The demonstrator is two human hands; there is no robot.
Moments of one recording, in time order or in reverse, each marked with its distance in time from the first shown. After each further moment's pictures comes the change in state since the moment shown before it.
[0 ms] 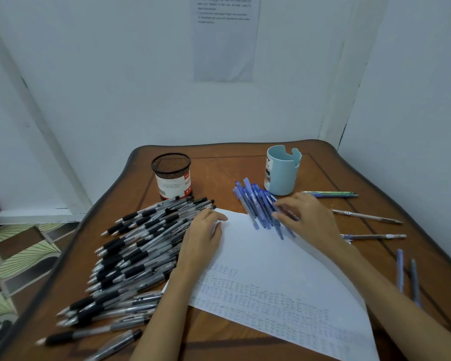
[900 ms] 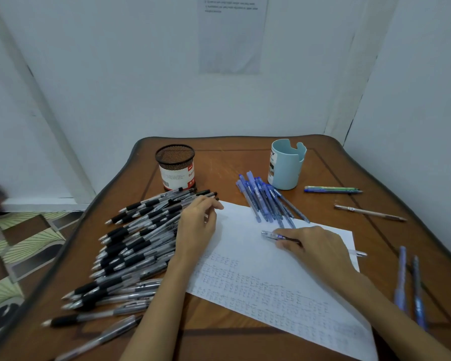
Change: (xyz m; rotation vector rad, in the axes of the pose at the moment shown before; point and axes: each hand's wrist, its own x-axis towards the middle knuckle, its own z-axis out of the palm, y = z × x) left_hand 0.003 -0.001 -0.008 -0.084 0.201 0.030; right_hand -0.044 -0.035 -0.019 -0.207 -0.389 0.147
